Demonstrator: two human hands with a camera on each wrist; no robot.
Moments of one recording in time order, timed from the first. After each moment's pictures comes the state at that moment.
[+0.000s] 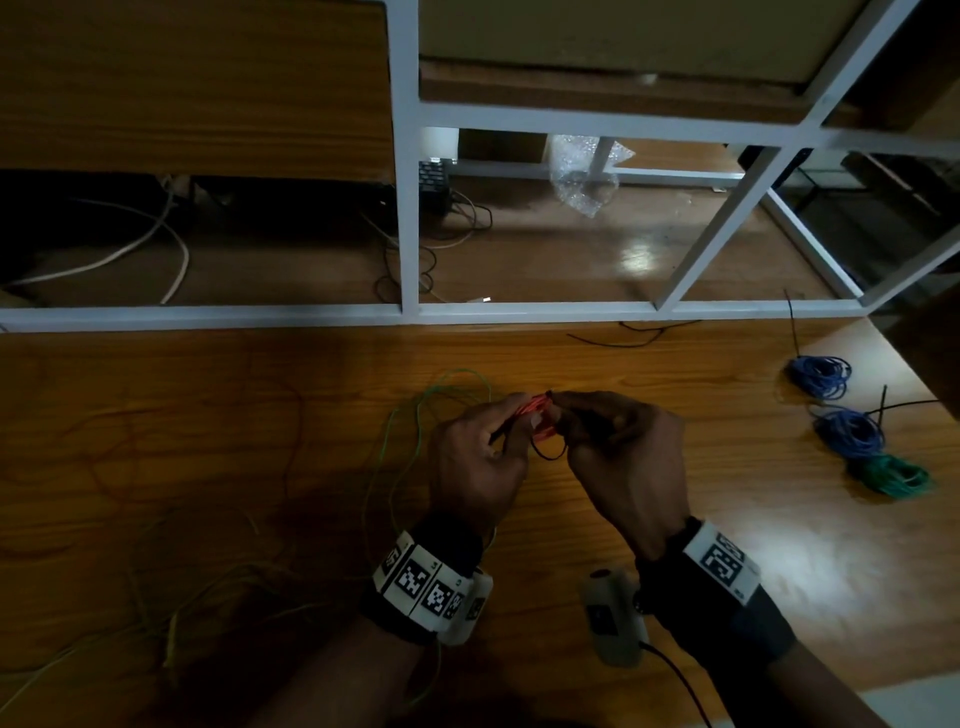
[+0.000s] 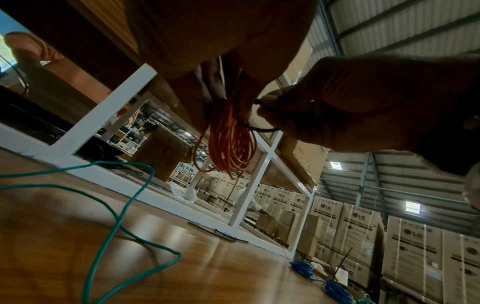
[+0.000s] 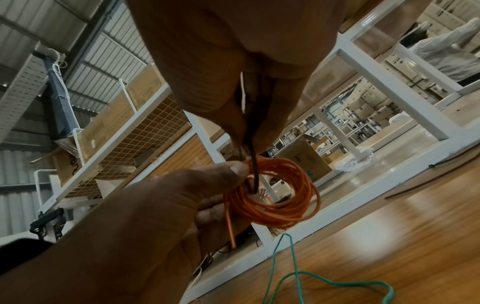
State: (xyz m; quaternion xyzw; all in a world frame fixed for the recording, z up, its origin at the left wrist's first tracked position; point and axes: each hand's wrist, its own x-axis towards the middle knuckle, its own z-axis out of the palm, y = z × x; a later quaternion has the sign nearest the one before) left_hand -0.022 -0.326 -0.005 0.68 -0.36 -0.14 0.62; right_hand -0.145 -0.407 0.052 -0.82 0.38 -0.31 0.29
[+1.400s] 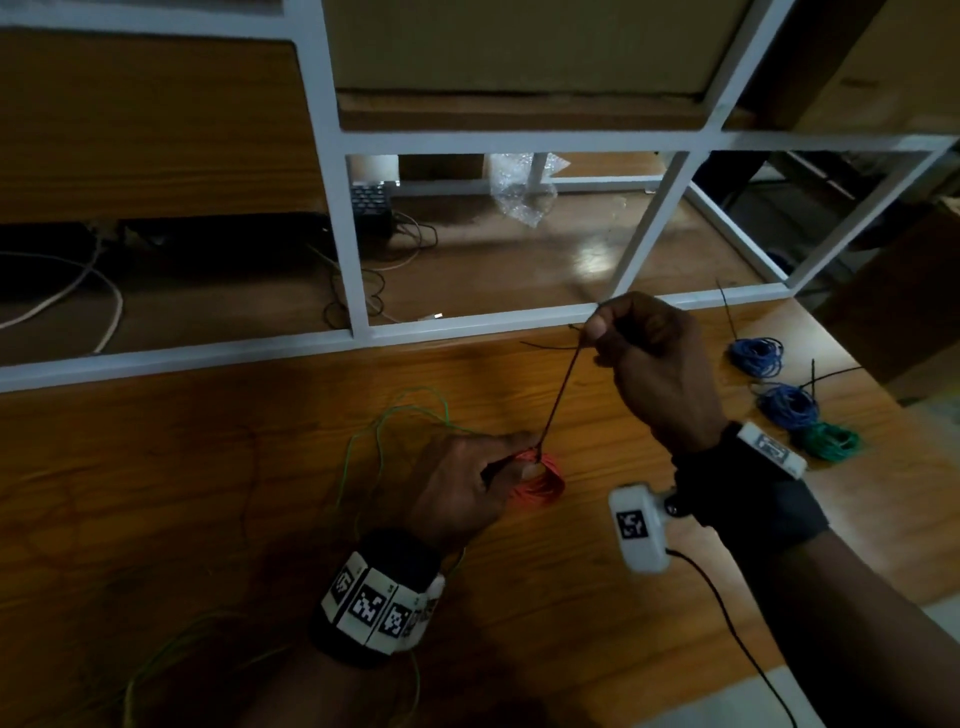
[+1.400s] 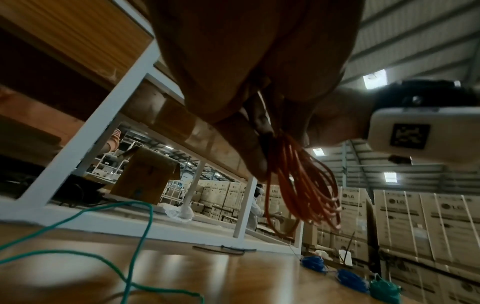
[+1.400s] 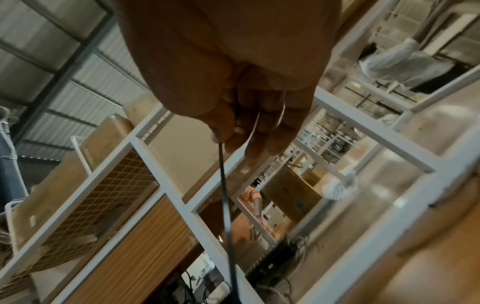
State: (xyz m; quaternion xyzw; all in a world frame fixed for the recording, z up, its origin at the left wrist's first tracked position) left_hand -0.015 -0.328 0.002 0.62 -0.58 -0.24 0.47; right_hand -0.164 -0.478 0.113 -0.75 0.37 -0.37 0.41
